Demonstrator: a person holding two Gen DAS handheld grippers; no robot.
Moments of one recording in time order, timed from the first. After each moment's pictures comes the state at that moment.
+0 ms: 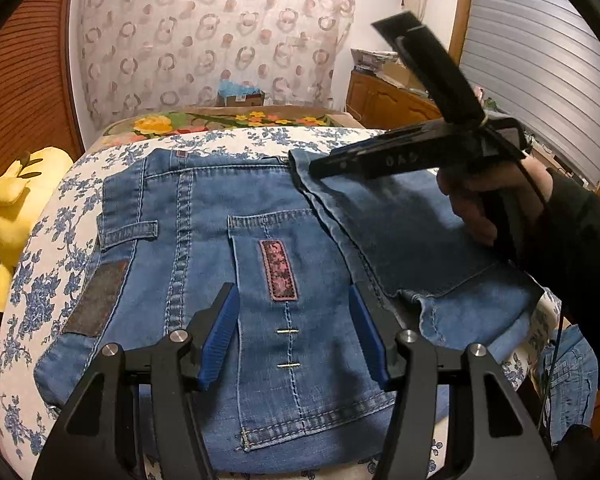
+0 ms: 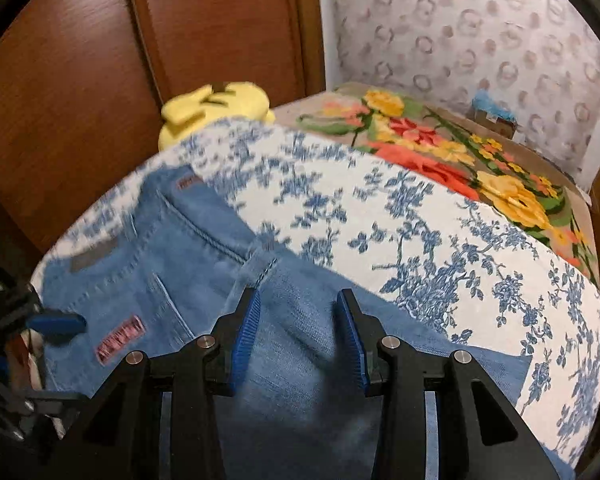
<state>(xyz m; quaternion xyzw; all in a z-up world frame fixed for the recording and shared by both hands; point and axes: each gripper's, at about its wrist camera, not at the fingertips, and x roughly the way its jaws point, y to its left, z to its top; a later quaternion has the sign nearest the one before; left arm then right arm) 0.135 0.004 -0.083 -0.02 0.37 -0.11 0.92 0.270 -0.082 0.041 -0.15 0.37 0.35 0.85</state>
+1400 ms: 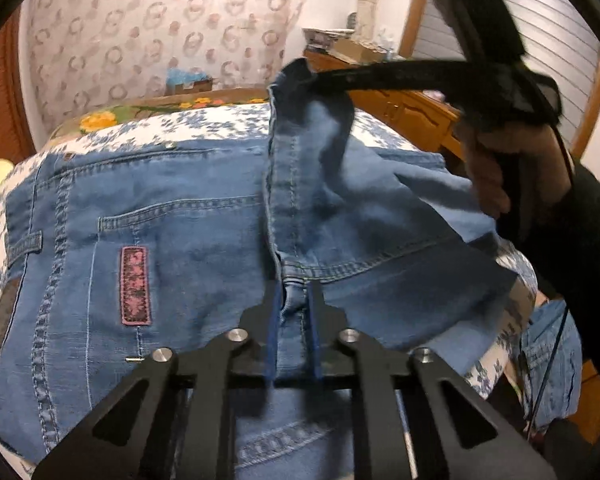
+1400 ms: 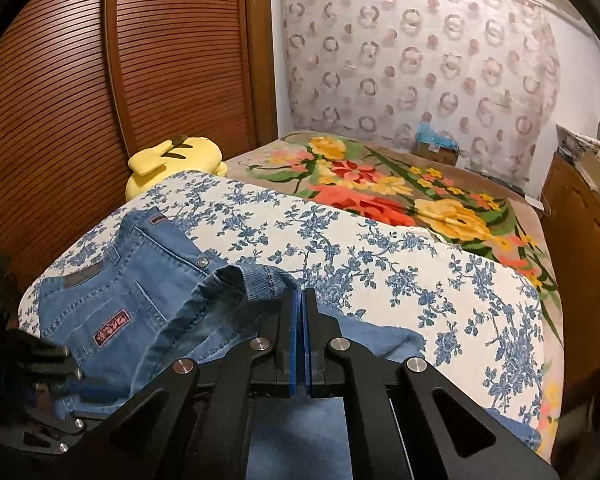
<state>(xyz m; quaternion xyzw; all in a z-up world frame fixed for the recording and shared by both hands) 0.154 -0.061 -0.094 0.00 0.39 -0.20 0.90 0.216 -0.167 0.085 -0.10 0.28 0.29 0.91</state>
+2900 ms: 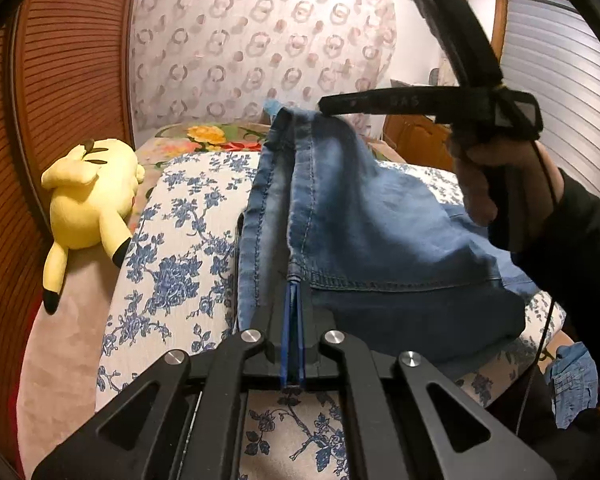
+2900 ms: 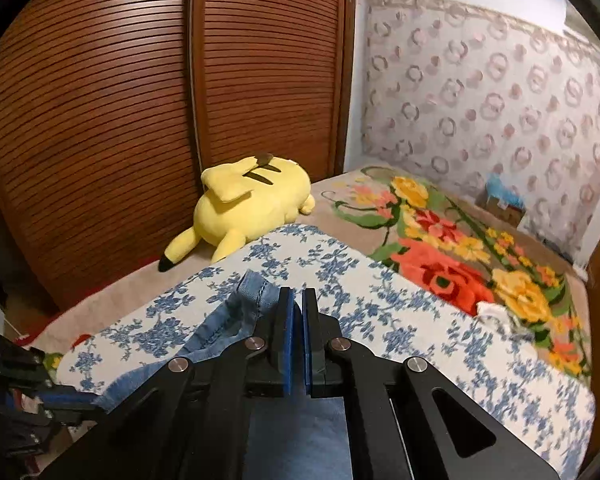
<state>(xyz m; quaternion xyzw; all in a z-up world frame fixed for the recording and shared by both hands) 0.081 0.126 -0.058 -0.06 0.34 -0.06 0.94 0.249 0.005 0.111 -0.15 0.24 0.38 0.88</state>
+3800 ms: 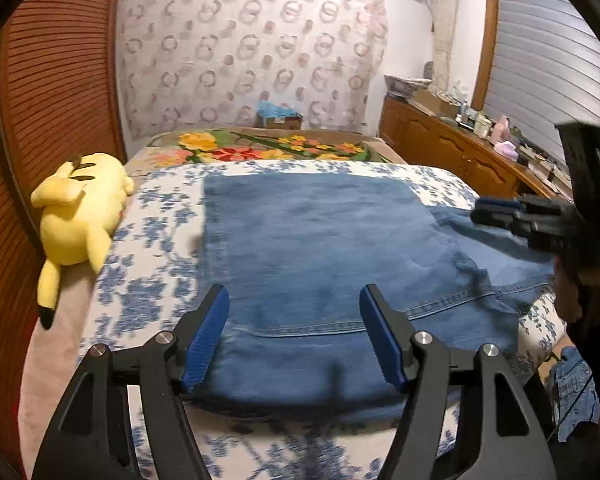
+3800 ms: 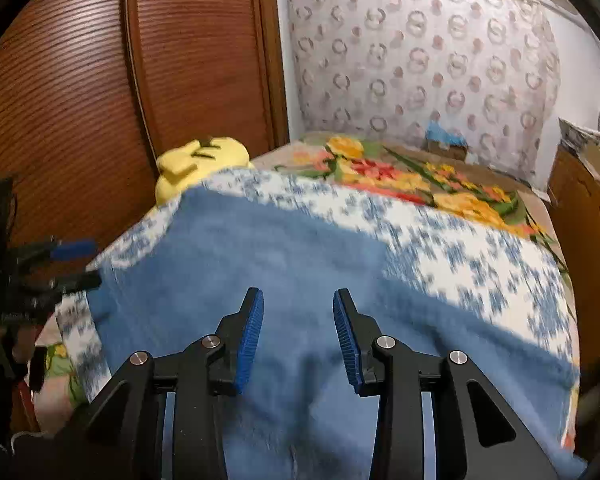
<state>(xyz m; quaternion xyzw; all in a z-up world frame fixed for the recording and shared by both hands) 0.105 0.082 -0.052 -0.04 0.33 -0.06 0.94 0.138 -0.135 0.079 -0.09 0.29 0.29 0.91</state>
